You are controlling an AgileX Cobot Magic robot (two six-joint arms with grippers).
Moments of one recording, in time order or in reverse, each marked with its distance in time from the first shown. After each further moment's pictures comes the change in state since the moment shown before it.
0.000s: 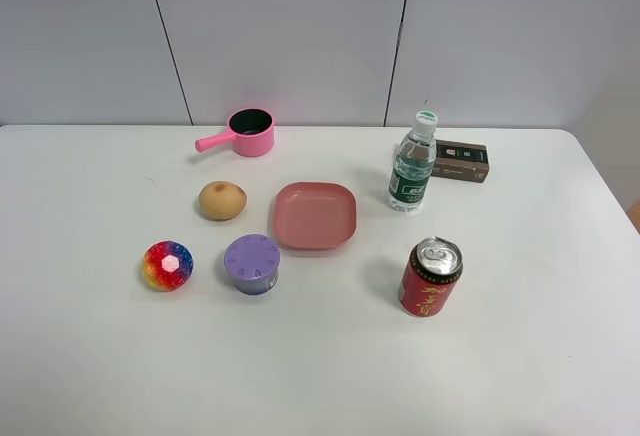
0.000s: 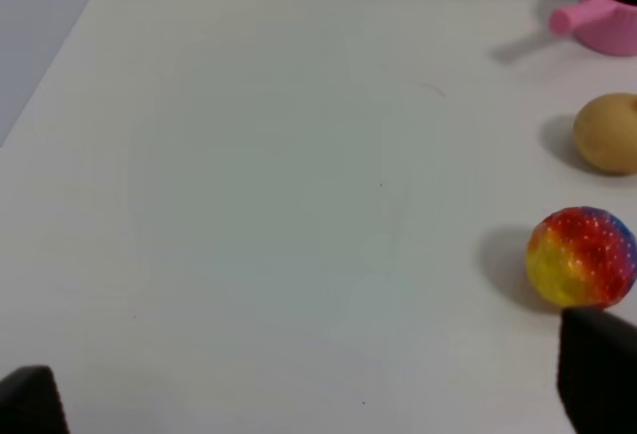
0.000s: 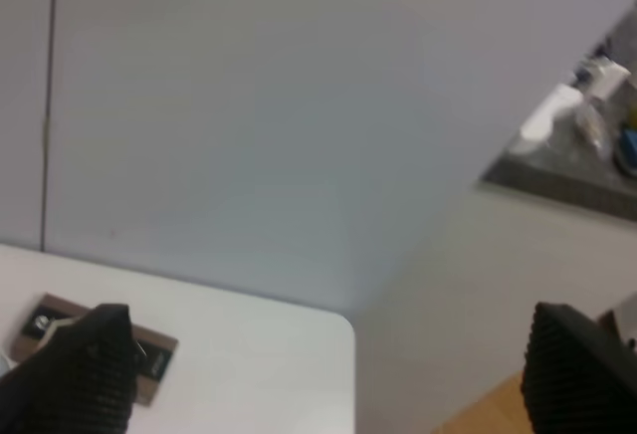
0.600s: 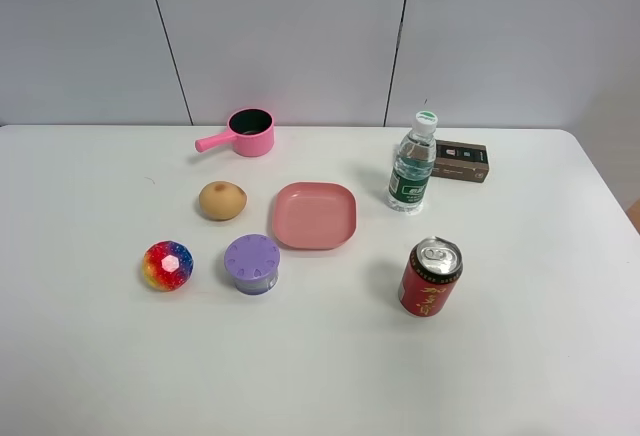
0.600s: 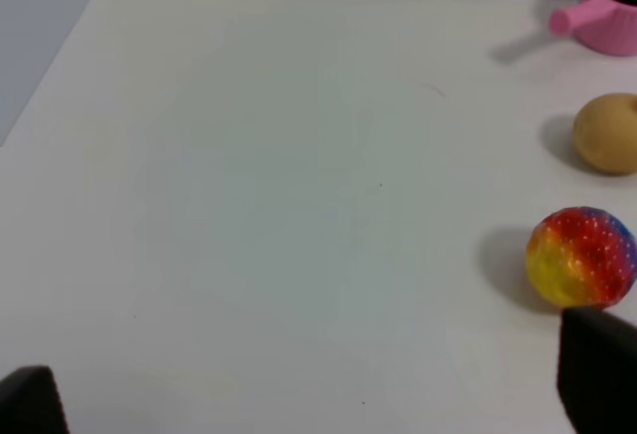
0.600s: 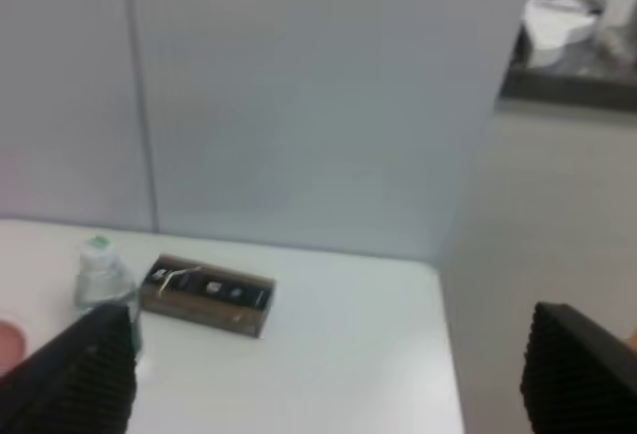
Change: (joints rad) left arm 0.000 0.000 0.000 0.000 0.000 0.000; right arm -0.083 -0.644 0.468 0.193 0.003 0.085
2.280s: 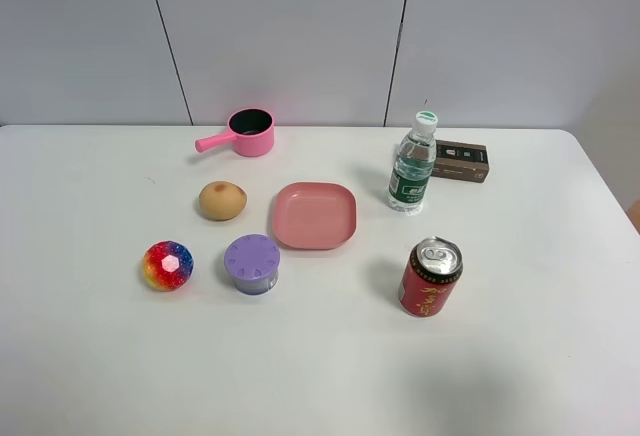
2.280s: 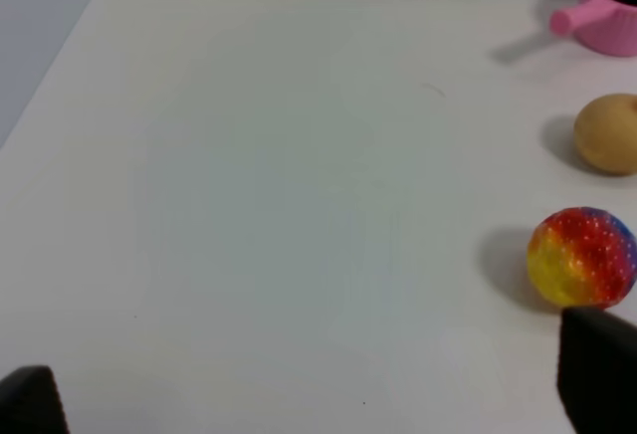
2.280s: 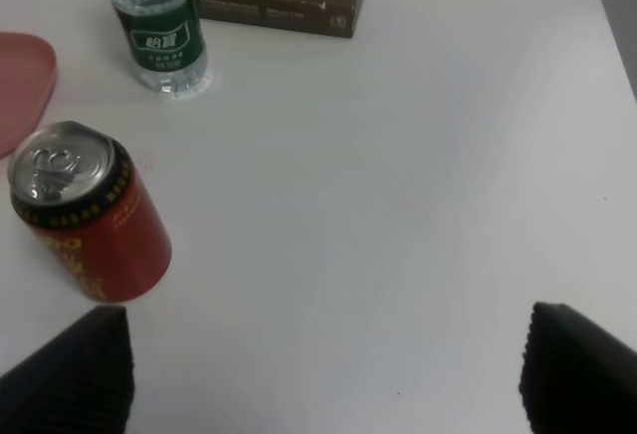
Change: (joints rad) left arm 0.000 0.000 0.000 0.001 0.000 0.000; right arm -0.272 -0.395 0.776 0.333 -0.141 -0.074
